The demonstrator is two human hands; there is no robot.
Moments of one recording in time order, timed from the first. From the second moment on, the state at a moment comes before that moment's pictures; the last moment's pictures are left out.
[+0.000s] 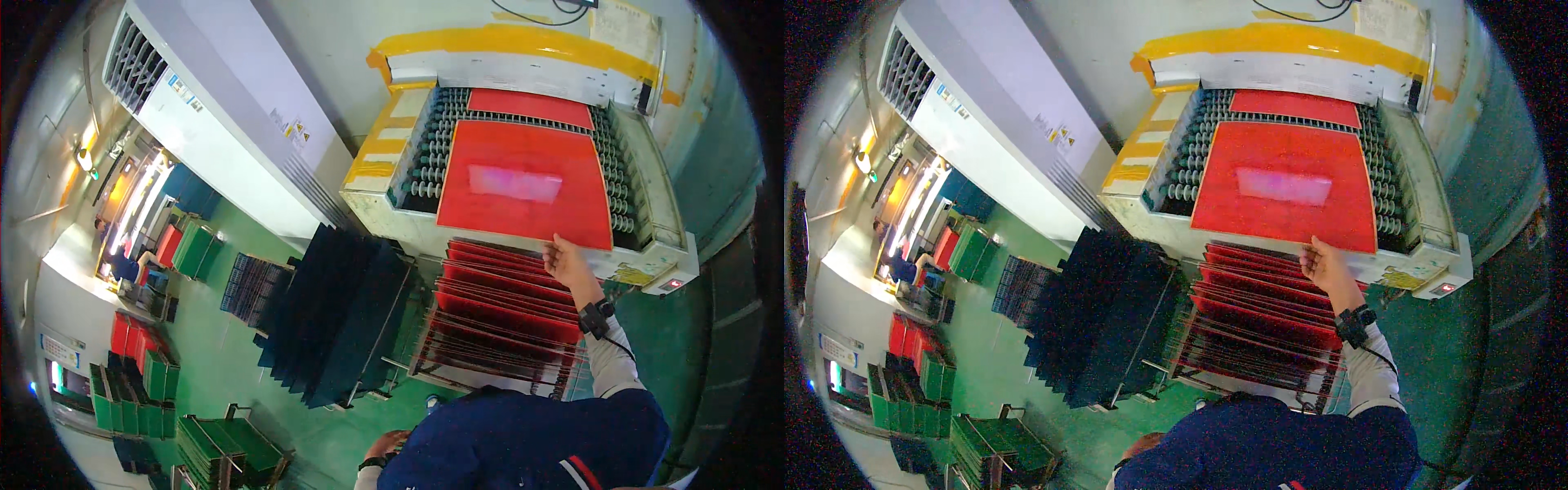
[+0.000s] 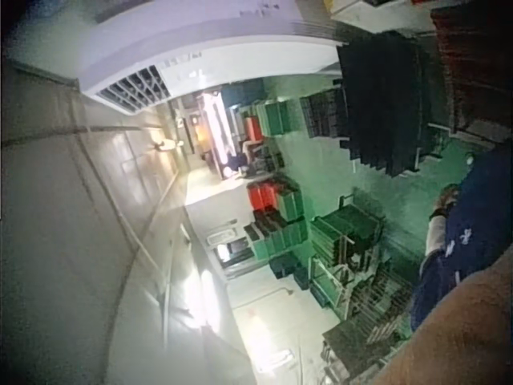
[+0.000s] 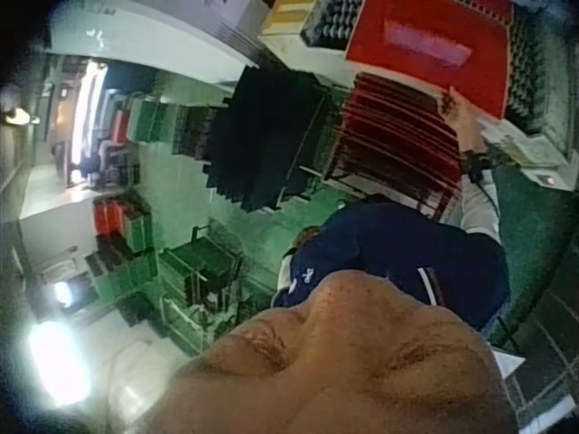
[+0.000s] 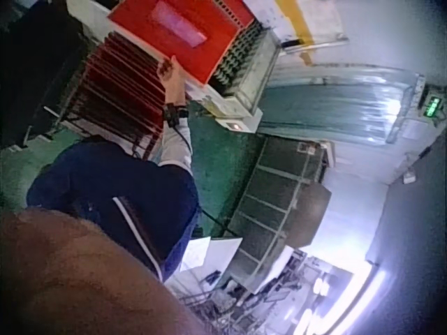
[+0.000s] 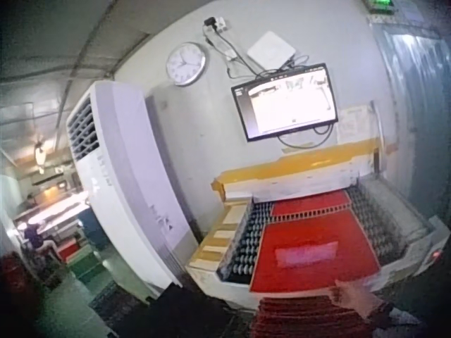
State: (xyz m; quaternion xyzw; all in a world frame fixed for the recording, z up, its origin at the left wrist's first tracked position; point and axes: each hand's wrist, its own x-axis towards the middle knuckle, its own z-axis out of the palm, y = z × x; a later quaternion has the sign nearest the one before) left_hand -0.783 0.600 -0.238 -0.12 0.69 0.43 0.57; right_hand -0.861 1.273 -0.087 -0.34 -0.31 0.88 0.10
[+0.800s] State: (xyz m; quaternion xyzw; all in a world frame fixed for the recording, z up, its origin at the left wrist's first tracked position) left_hand -0.741 0.575 -0.283 -0.25 0.62 0.49 0.56; right_hand -0.856 1.225 -0.056 -0.32 -0.49 0.81 0.01
